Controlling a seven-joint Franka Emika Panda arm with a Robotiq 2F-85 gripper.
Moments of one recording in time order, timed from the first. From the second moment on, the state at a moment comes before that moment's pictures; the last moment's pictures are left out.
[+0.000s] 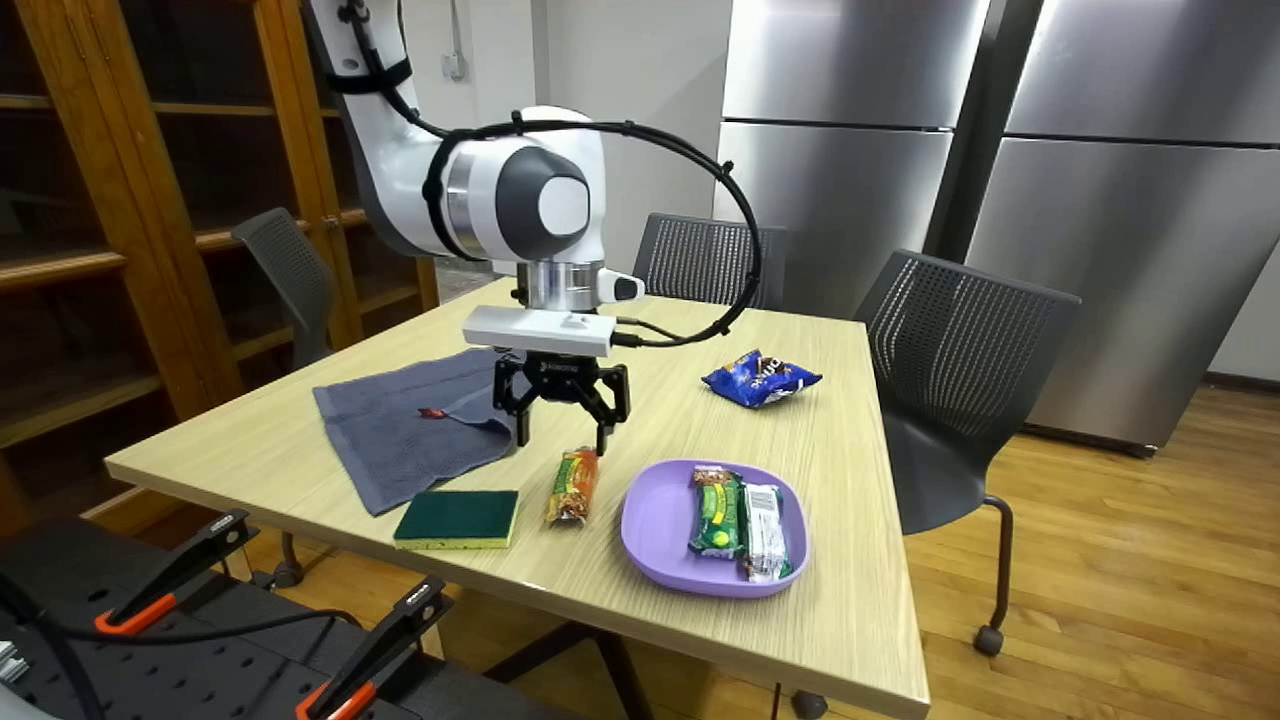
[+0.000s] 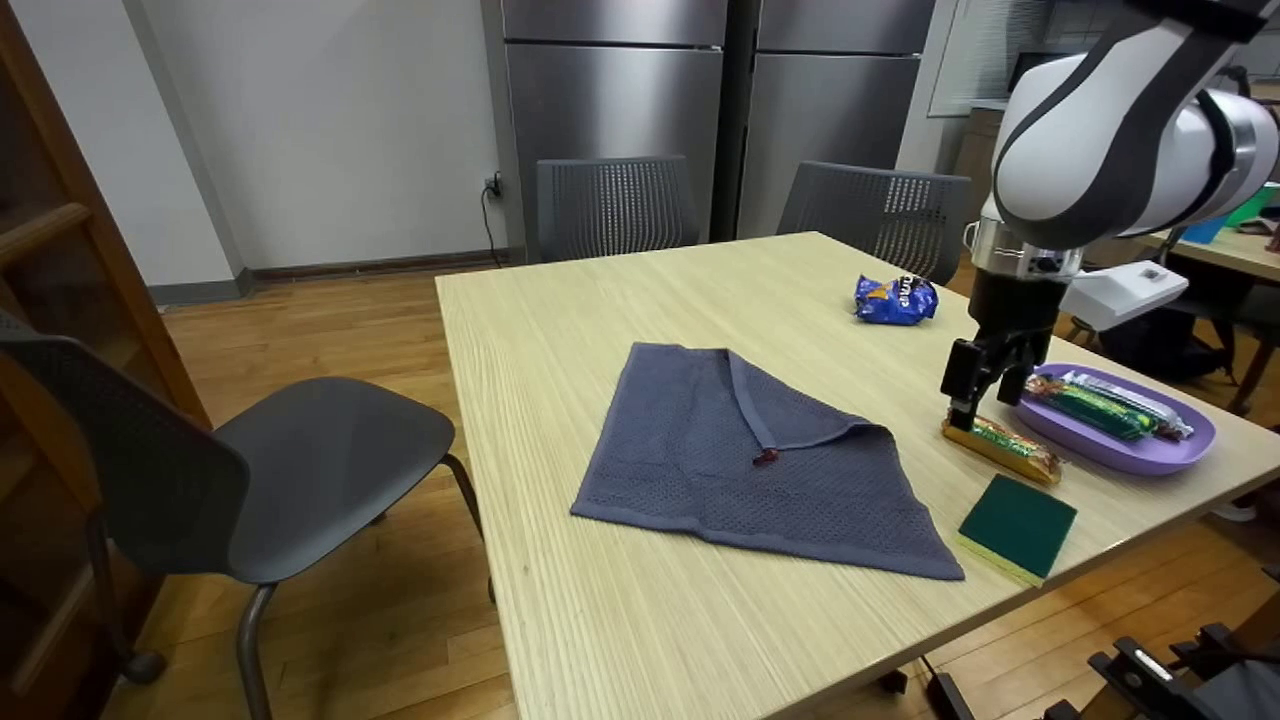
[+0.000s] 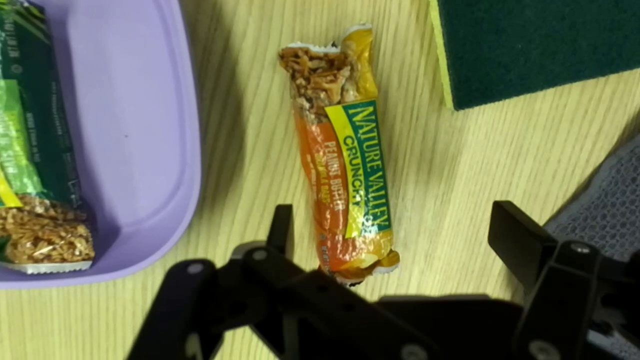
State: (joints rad) arm -0.18 0.43 -0.02 -2.40 -0.14 2.73 -0.30
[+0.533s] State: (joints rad) arm -0.18 0.45 -0.03 -2.38 -0.14 2.73 -0.30
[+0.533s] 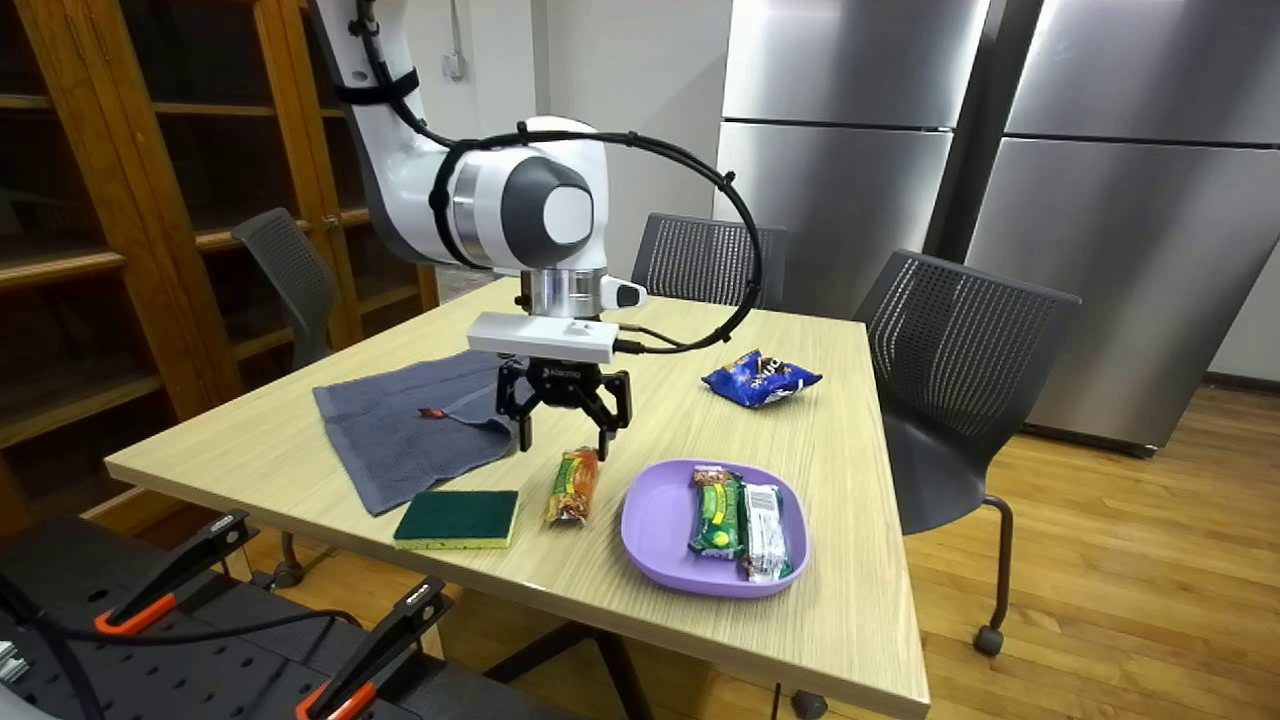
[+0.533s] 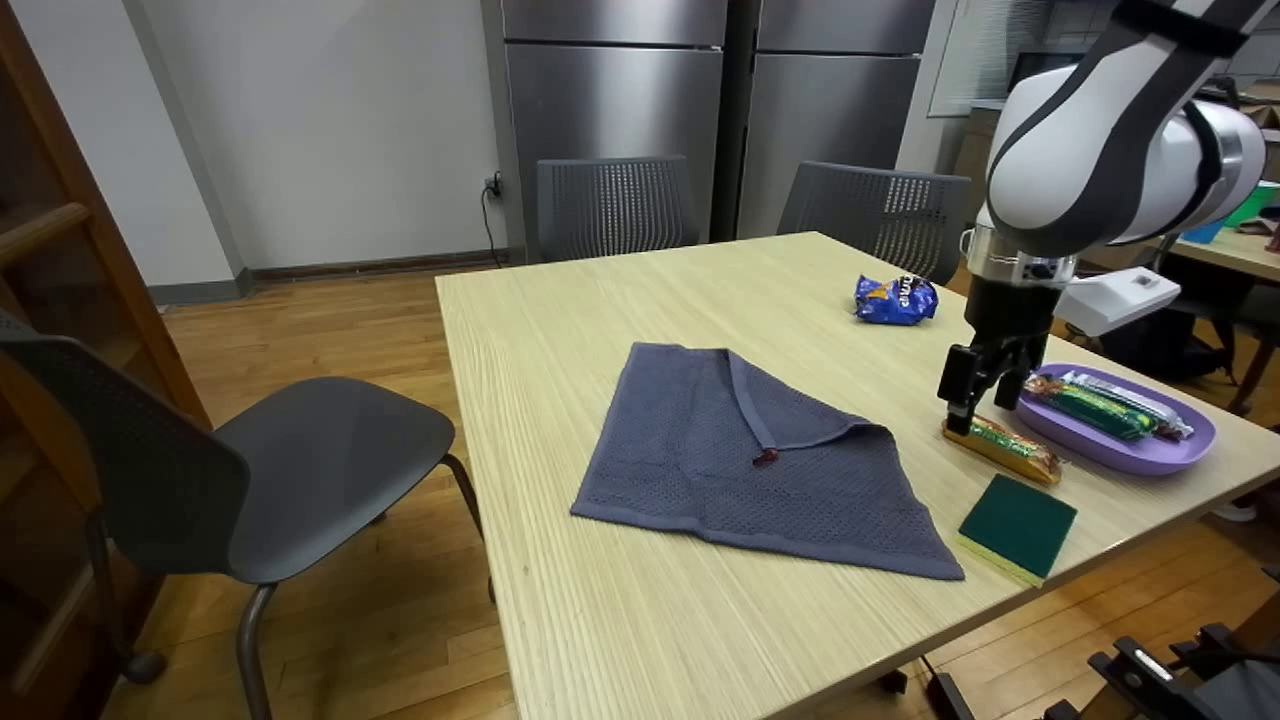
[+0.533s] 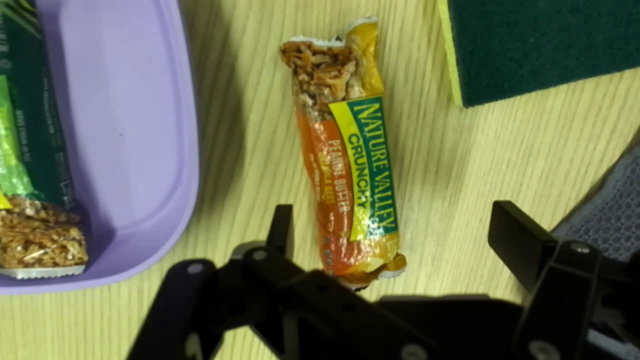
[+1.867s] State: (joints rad) arm -0.18 0.53 -0.05 -2.31 -0.14 2.73 -0.30
